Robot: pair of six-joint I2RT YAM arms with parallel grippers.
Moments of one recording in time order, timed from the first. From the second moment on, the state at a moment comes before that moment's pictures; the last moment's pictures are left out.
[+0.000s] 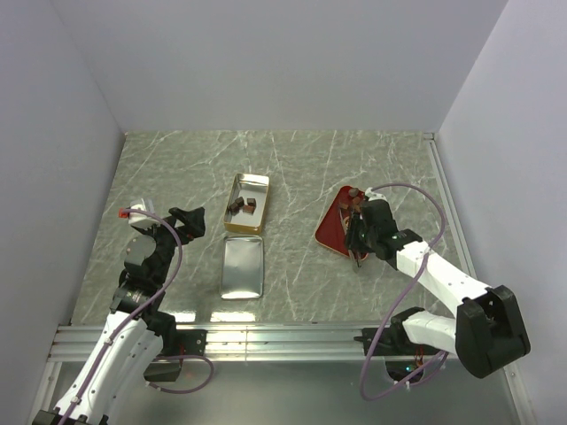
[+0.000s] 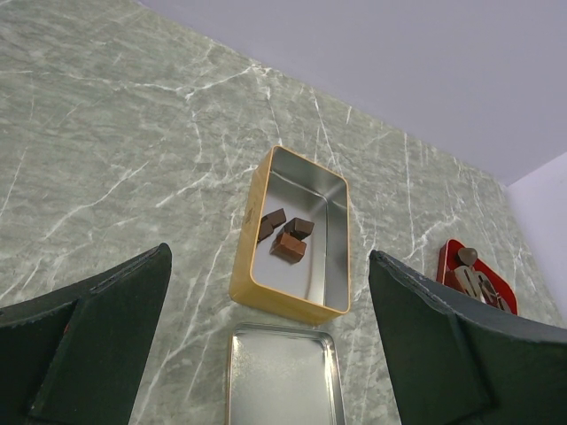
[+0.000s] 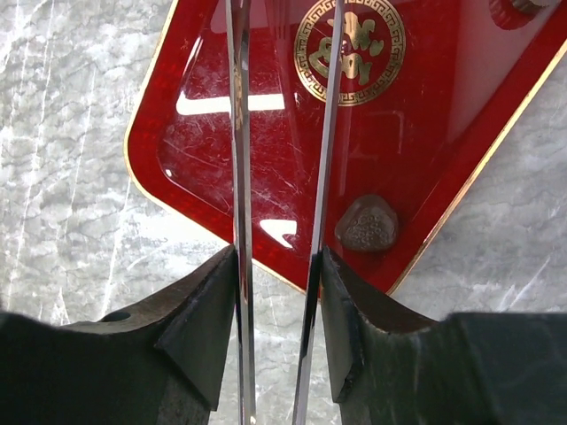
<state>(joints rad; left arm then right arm) -0.24 0.46 0.34 0.06 -0.16 -0.54 0.38 1.15 0.62 -0.33 0.08 0.46</state>
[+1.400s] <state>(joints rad) -0.24 0.46 0.34 0.06 -0.16 -0.54 0.40 0.92 0.62 -0.44 0.06 0.48</state>
